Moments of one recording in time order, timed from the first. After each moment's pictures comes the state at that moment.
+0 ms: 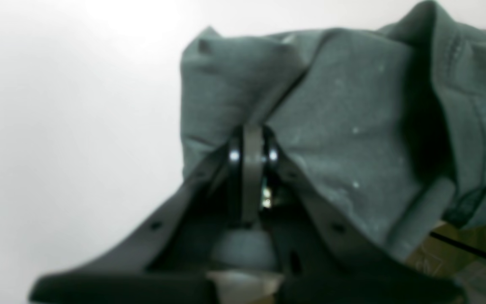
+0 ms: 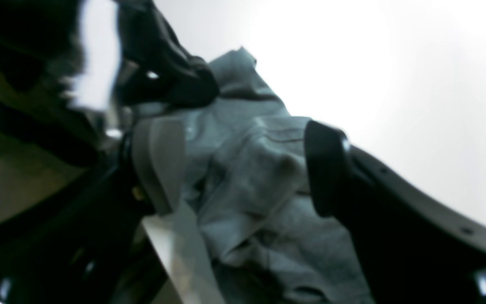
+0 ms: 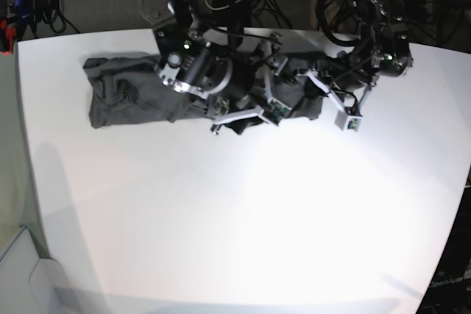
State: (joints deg) left arm 10.5 -5.5 -10.0 97.3 -27.5 -19.4 59.2; right arm -6.9 -6.6 -21.7 107.1 -1.7 39.9 -54.8
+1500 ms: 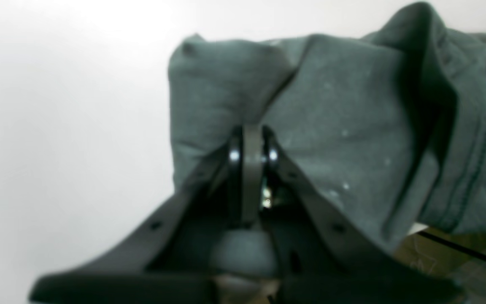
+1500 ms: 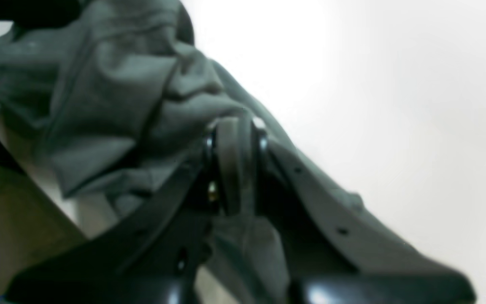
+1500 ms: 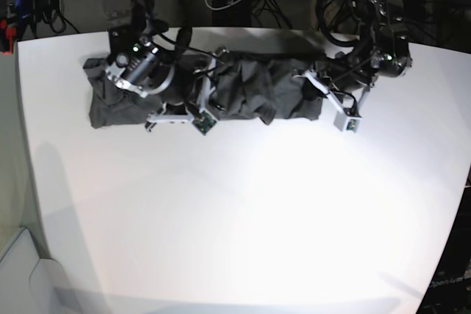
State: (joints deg) left arm 10.5 -5.4 -10.2 97.3 -28.3 -19.5 59.0; right arm -10.3 -1.3 -7.3 109.6 -1.6 39.9 -51.1
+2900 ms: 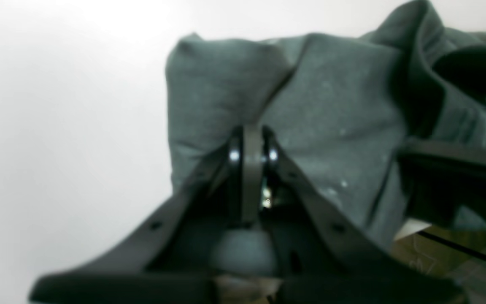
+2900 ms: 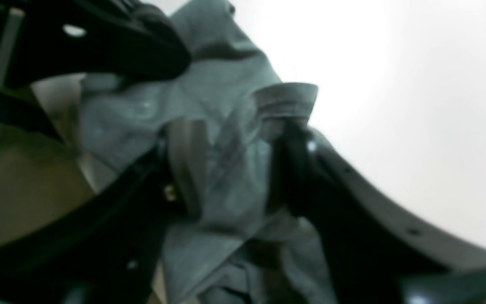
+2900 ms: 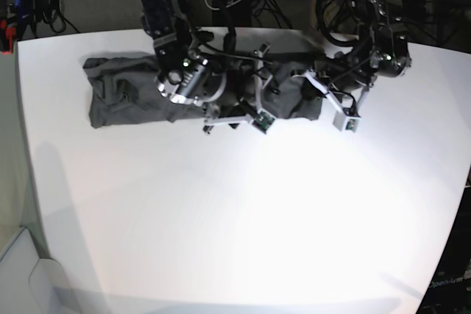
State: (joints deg) left arm 10.5 -5.2 -10.0 97.3 -28.3 -19.5 59.0; right arm -4.1 -6.8 -17.4 98.0 -1.3 39.9 -53.7
